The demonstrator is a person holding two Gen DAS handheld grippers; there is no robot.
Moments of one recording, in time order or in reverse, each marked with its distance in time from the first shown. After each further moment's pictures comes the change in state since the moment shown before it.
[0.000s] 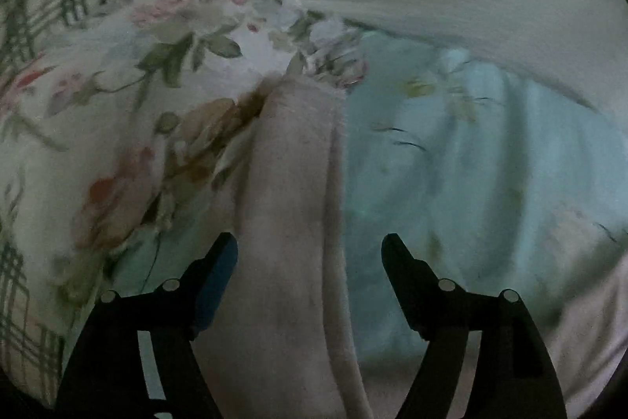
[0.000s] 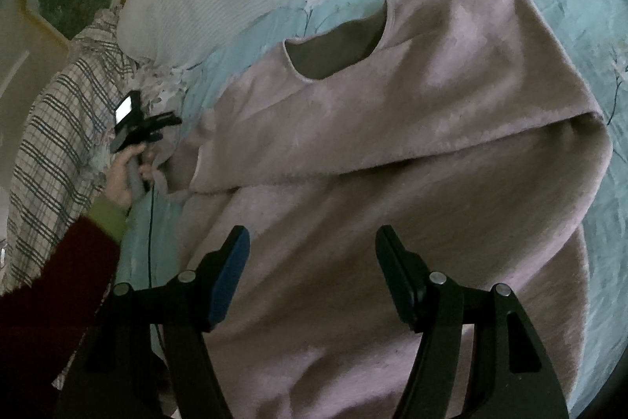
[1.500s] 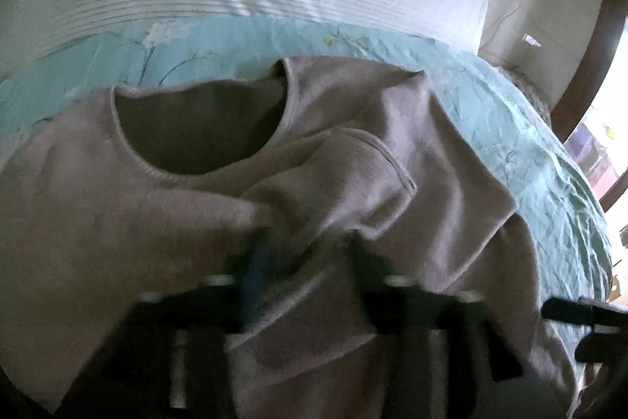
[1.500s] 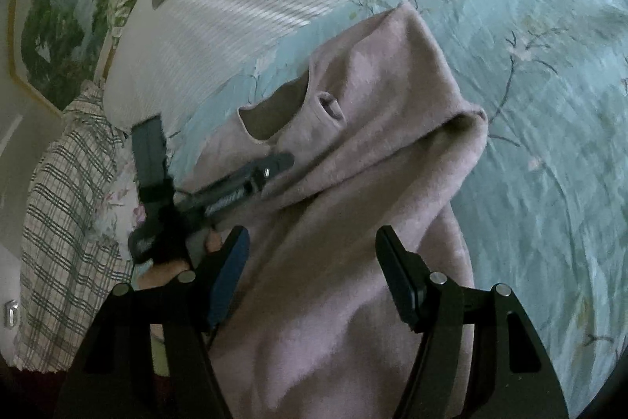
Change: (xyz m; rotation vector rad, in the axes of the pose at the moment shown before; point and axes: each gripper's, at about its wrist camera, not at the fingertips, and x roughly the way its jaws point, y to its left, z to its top) left arm -0.196 -0.318 -0.214 0.468 -0.055 -0.760; right arm -0.067 -0.062 -0.005 0.148 -0.196 -0.011
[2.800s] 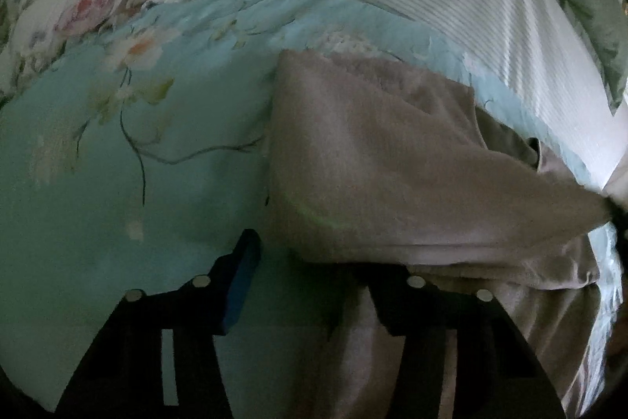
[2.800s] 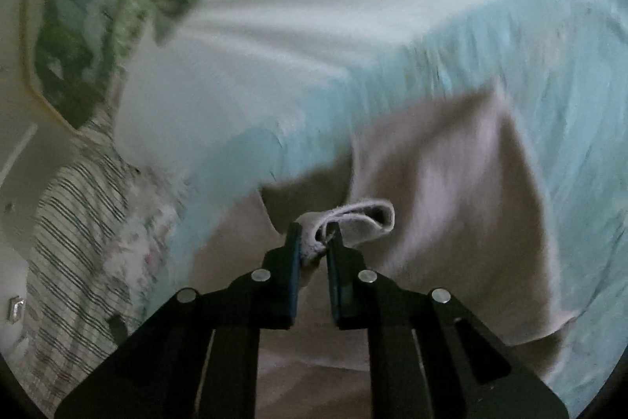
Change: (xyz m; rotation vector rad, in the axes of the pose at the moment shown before) left arm -0.121 0.197 -0.111 -0.538 -0.090 0.378; right arm 0.035 0.027 0.119 -0.061 -0.147 0.101
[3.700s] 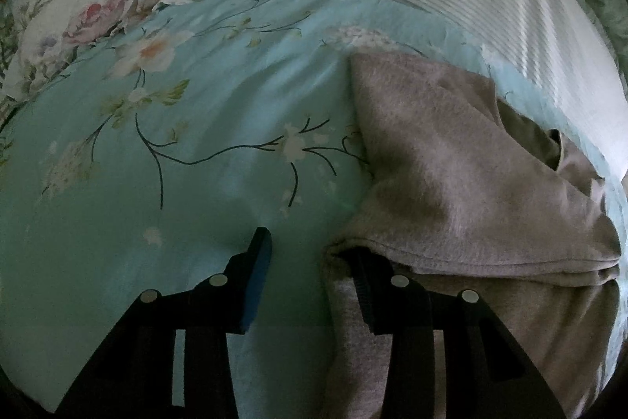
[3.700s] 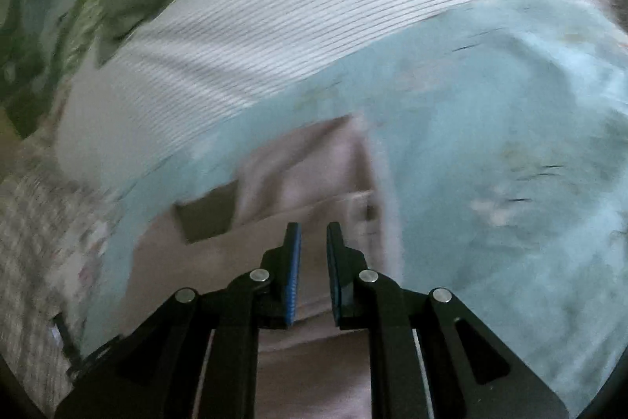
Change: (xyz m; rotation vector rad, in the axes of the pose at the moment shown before) left arm 0.006 0.002 -0.004 0.011 0.010 0.081; right arm -0.003 -0.050 -0.029 -0.018 0.038 -0.232
